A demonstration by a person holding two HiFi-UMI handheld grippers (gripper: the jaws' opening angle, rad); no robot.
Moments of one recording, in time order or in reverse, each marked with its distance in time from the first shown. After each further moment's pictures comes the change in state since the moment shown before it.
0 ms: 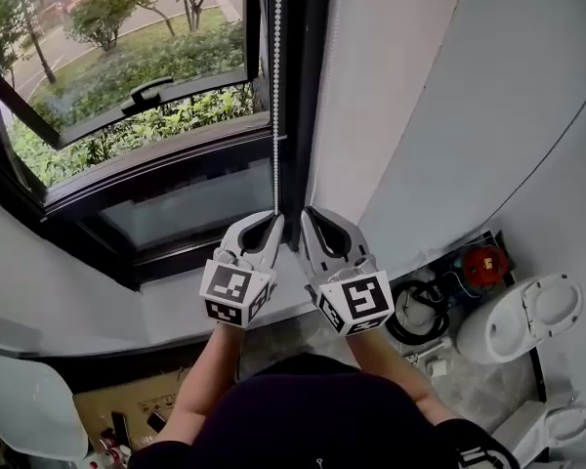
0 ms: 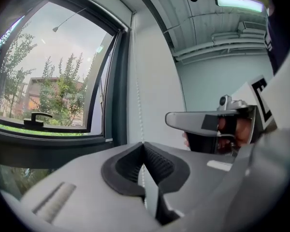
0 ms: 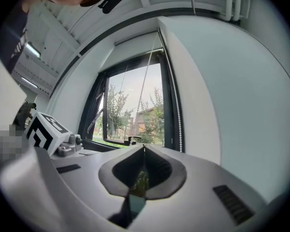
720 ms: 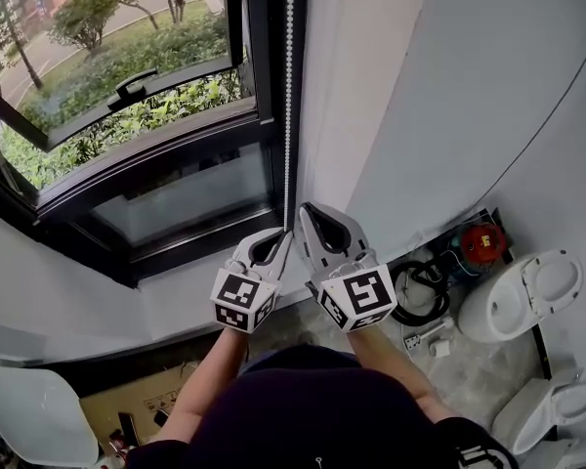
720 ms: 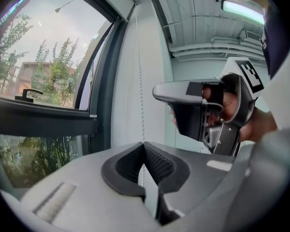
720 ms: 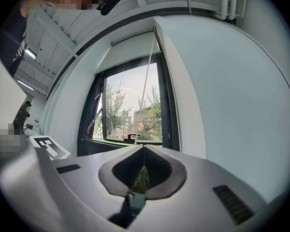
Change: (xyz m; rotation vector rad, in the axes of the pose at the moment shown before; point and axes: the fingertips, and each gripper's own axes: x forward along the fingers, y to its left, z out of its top) left arm -0.008 -0.048 -0.065 -0.077 0.090 -0.127; right arm -0.023 0.003 -0.012 0.034 0.020 -0.021
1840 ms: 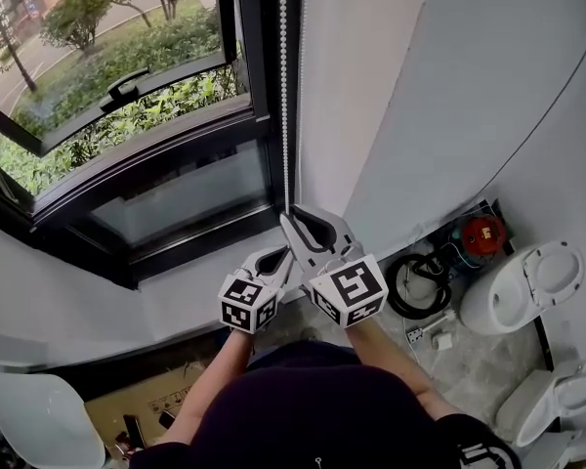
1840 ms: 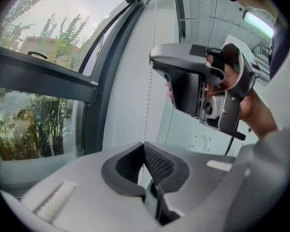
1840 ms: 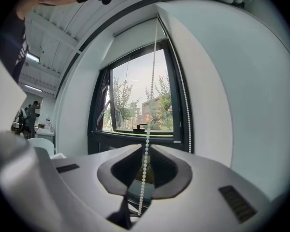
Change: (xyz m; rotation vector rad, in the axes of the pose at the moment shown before) left arm 0.011 -0.008 -0.077 -0.169 0.138 -0.070; right arm 0.019 0.020 -0.027 0.007 0.121 0.119
